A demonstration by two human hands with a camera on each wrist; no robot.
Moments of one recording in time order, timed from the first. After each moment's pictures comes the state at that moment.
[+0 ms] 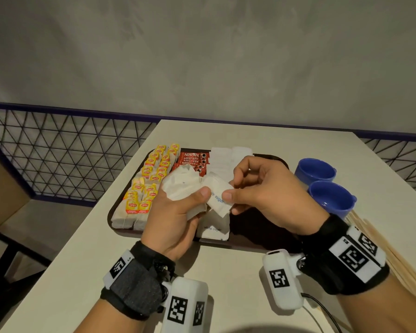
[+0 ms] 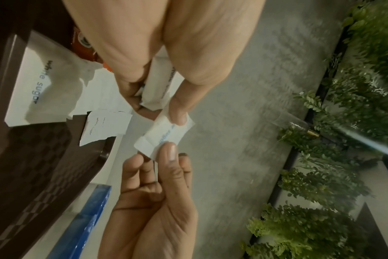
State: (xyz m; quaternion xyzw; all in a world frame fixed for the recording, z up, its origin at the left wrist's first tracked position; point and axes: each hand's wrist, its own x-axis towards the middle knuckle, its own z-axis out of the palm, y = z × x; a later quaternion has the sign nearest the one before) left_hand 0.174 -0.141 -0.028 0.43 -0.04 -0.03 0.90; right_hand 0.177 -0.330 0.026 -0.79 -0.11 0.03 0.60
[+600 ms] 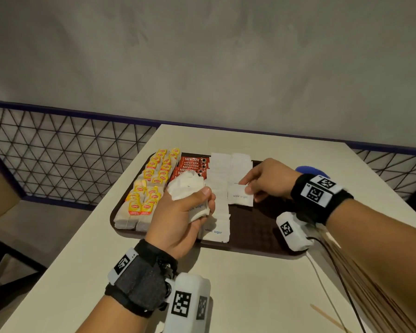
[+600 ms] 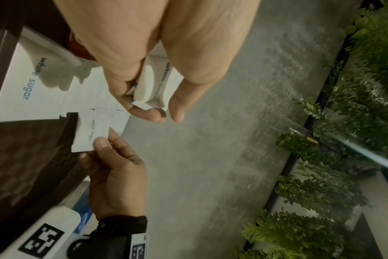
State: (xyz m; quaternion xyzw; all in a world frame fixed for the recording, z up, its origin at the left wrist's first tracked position) left_hand 0.169 -0.137 -0.021 0.43 -0.01 -0.07 0.90; right_hand 0.267 -0.366 0.009 -0.92 0.01 0.13 0.36
